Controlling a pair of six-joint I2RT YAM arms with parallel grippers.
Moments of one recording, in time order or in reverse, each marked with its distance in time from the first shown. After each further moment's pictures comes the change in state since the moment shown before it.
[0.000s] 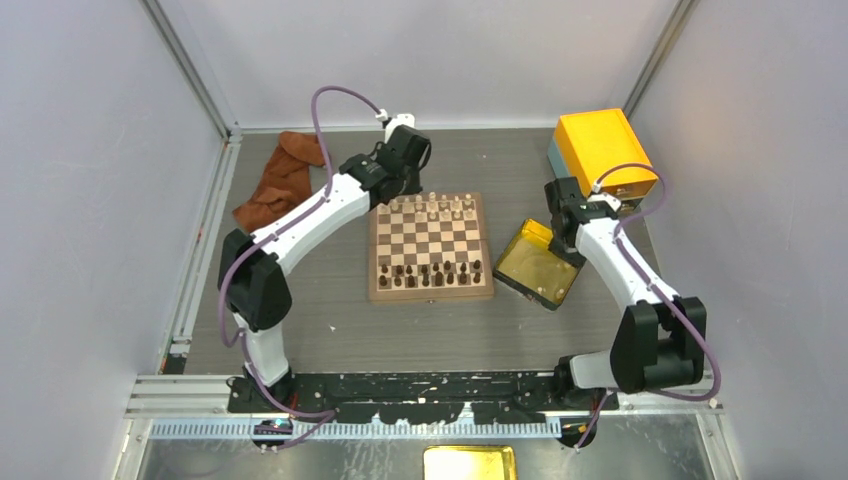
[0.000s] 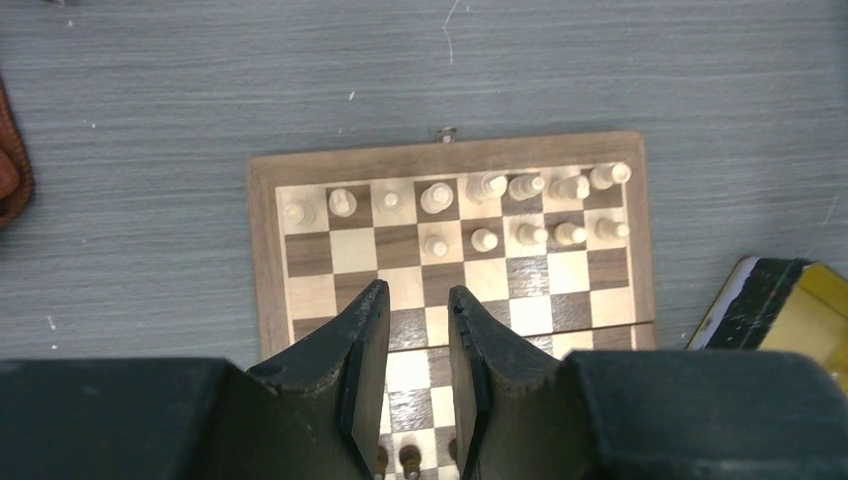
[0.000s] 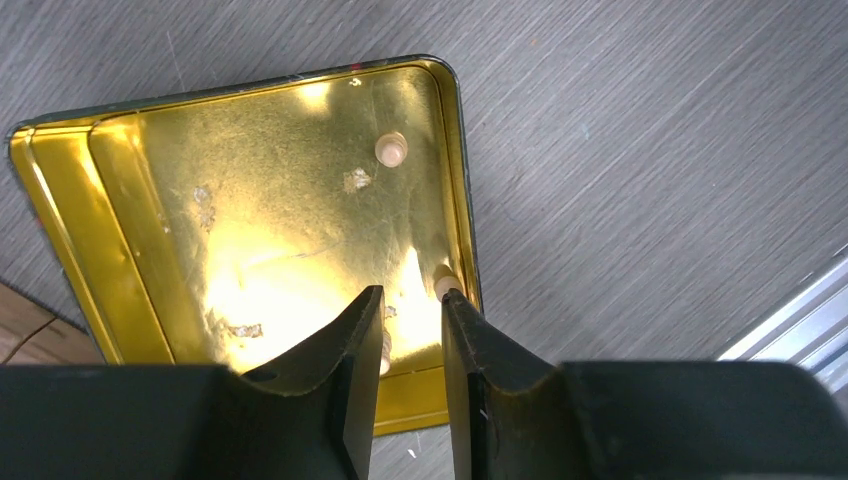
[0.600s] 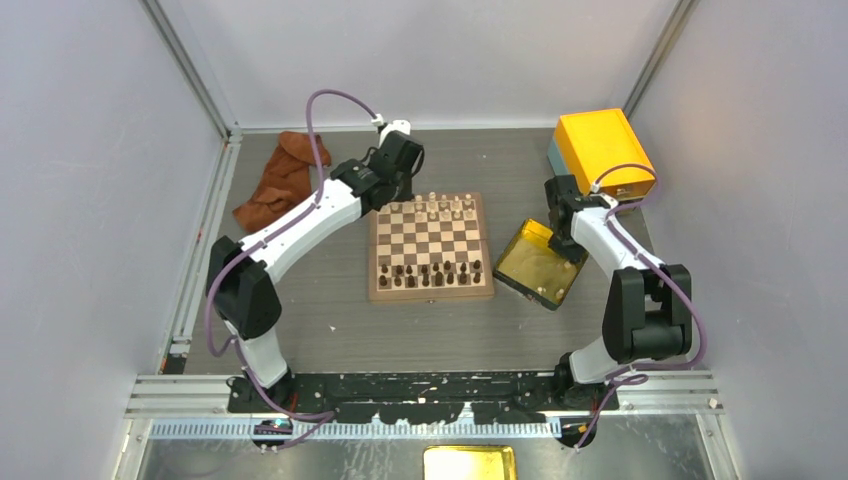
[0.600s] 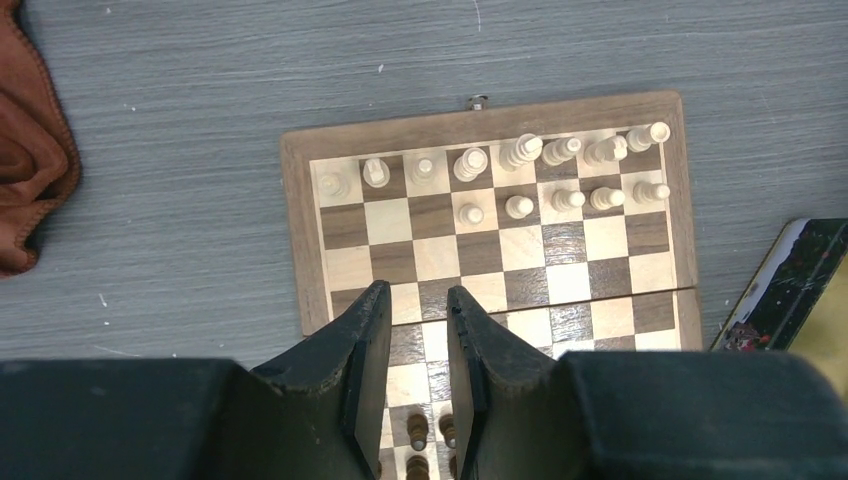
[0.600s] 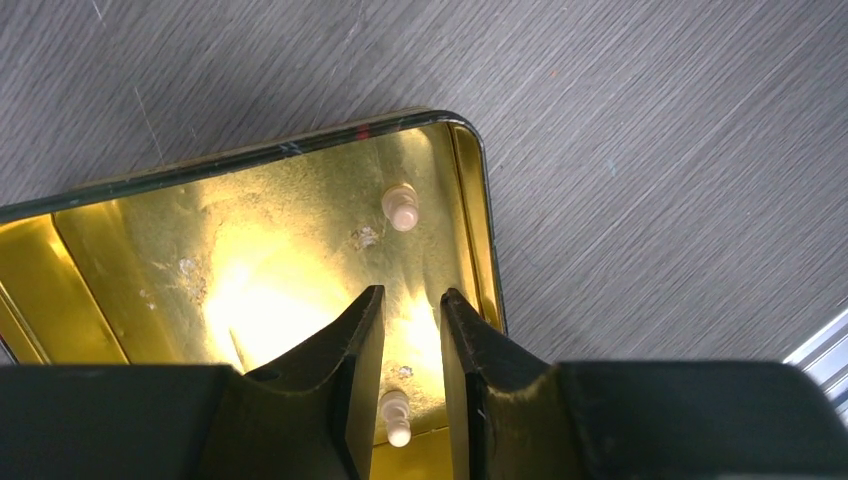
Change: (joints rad) left arm 0.000 -0.073 -0.092 -0.020 -0.001 0.050; right arm -0.047 0.169 0.009 0.102 0.000 0.000
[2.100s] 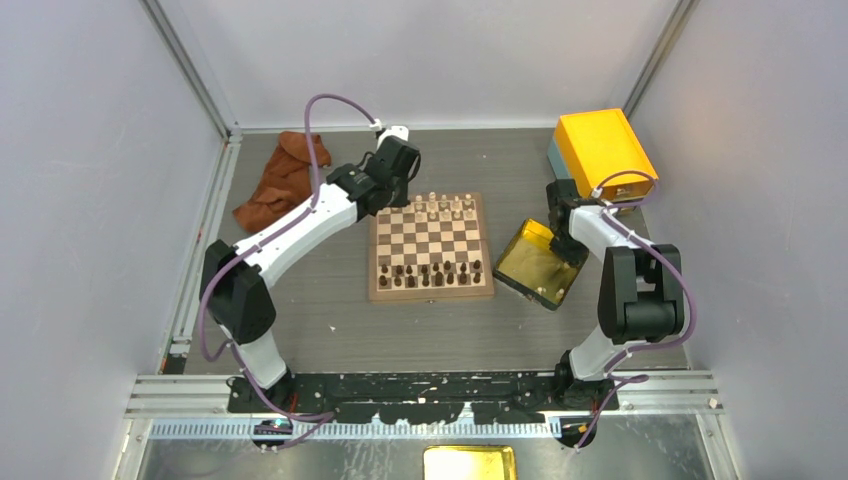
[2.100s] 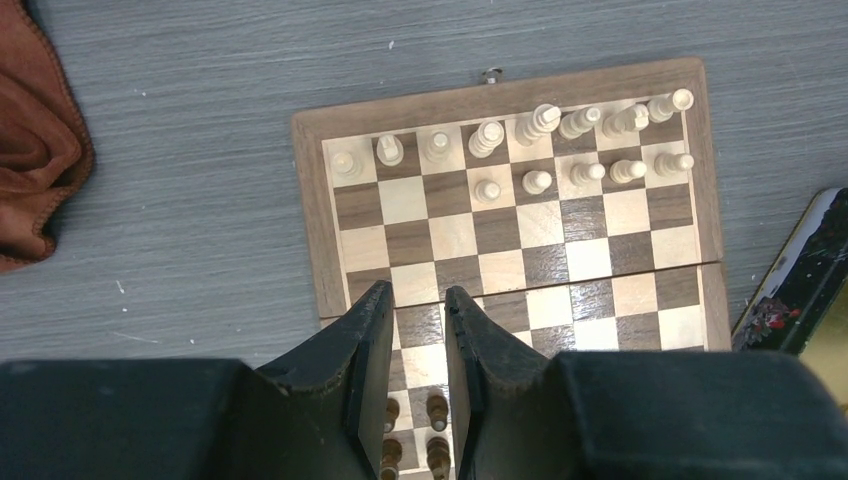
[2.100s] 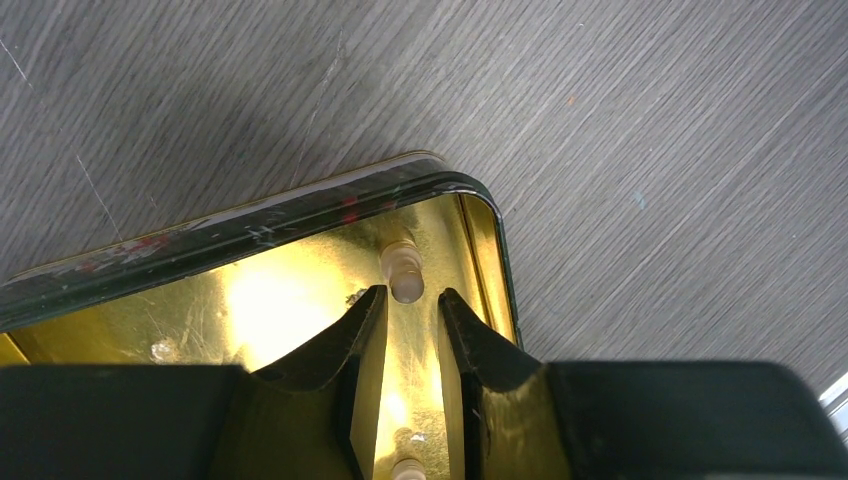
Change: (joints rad) left arm 0.000 -0.045 -0.055 -0.002 0.010 0.029; right arm -0.044 0.111 -0.024 0.101 0.009 0.019
